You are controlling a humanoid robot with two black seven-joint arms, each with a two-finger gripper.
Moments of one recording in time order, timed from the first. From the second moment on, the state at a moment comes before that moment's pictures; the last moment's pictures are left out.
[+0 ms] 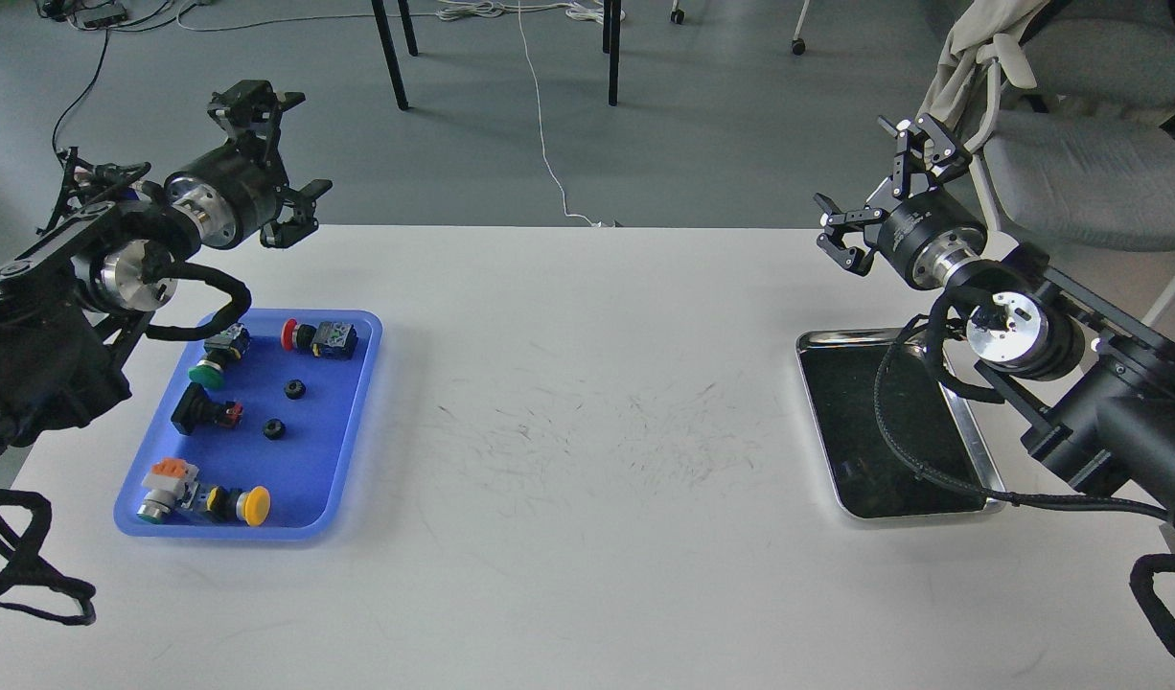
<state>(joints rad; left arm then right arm) -0.99 0.37 -0.51 -0.45 0.10 -0.38 -0.03 0.82 -0.36 0.63 0.75 0.14 0.17 0.16</state>
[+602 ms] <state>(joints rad) -0.88 0.55 -0.47 -0.79 0.07 -0.43 -0.10 0.78 -0.34 0.66 0.74 0.14 0.19 0.21</state>
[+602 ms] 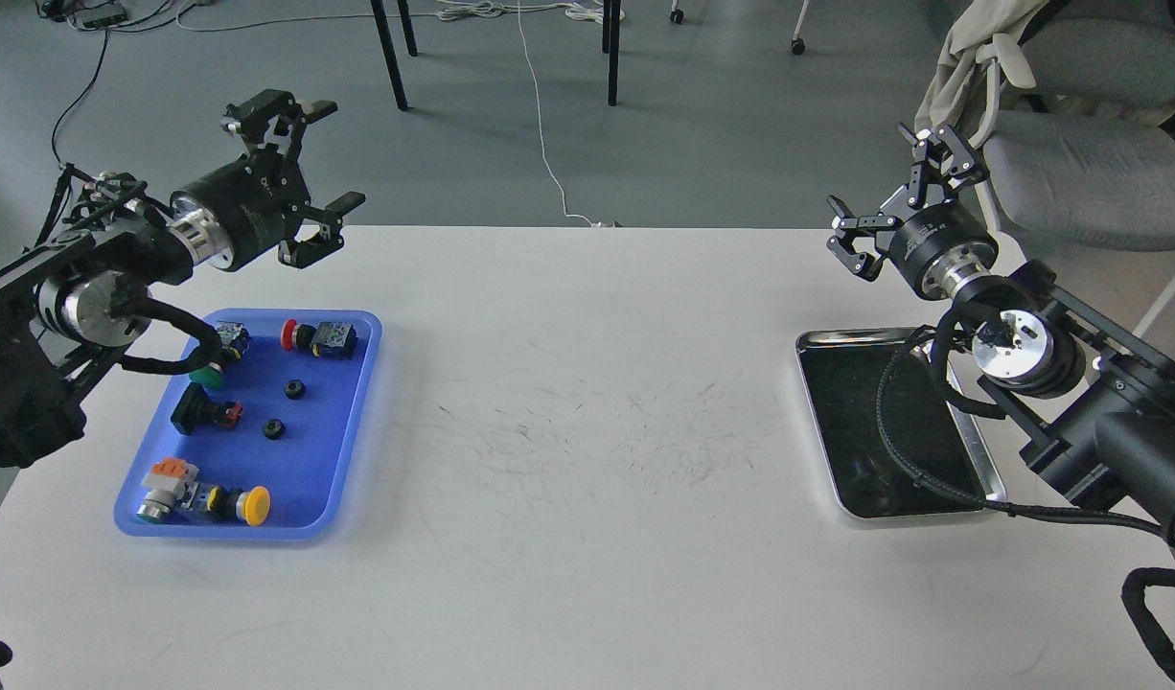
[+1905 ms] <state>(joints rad) -0.87 0.36 -0.54 -0.58 0.04 -0.31 -0.15 0.73 -0.25 0.79 0.68 0.14 0.18 0.24</state>
